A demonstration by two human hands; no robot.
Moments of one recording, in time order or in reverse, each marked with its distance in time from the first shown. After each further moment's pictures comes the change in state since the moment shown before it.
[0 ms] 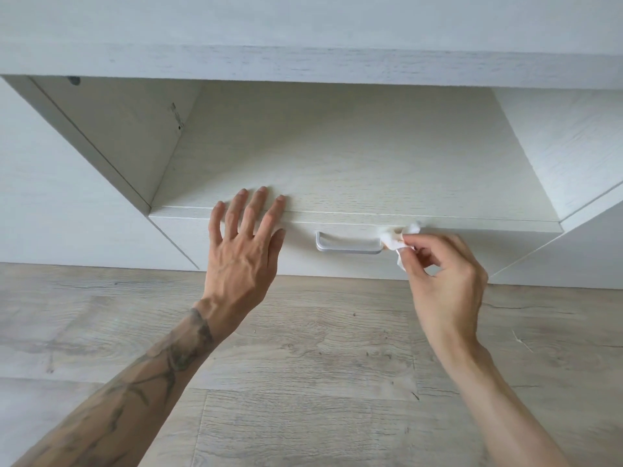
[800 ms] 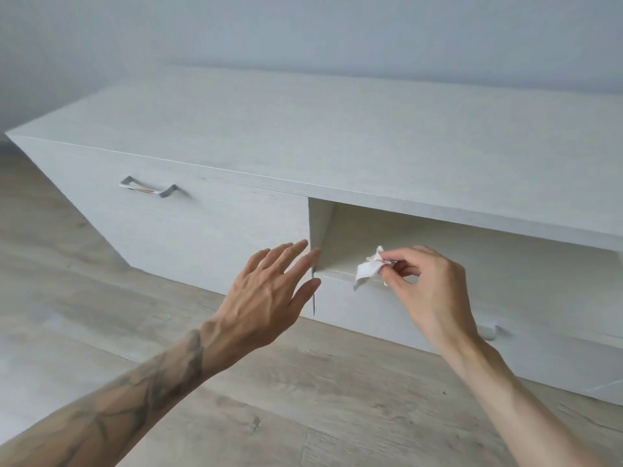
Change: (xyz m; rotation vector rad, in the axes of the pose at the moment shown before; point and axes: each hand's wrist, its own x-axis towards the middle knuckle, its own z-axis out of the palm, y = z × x) left_hand -0.040 -0.146 -0.198 -0.017 -0.191 -0.001; right_hand 0.035 -0.242 0.074 0.172 -0.398 -0.133
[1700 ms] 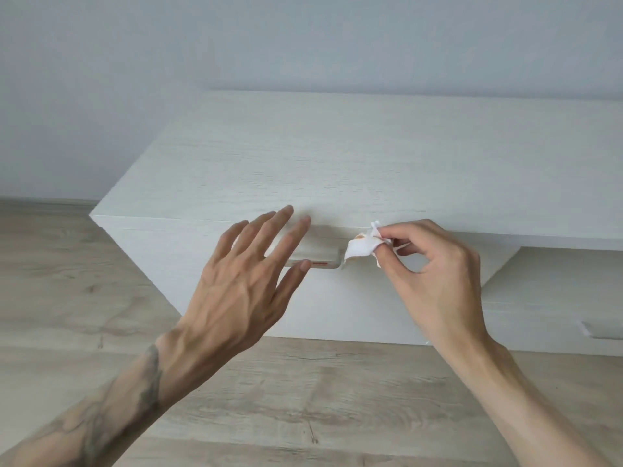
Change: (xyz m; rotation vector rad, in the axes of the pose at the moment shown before) left_hand 0.005 -0.347 -0.110 0.002 0.251 0.213; right_hand 0.079 -0.242 0.257 -0.074 0.296 -0.086
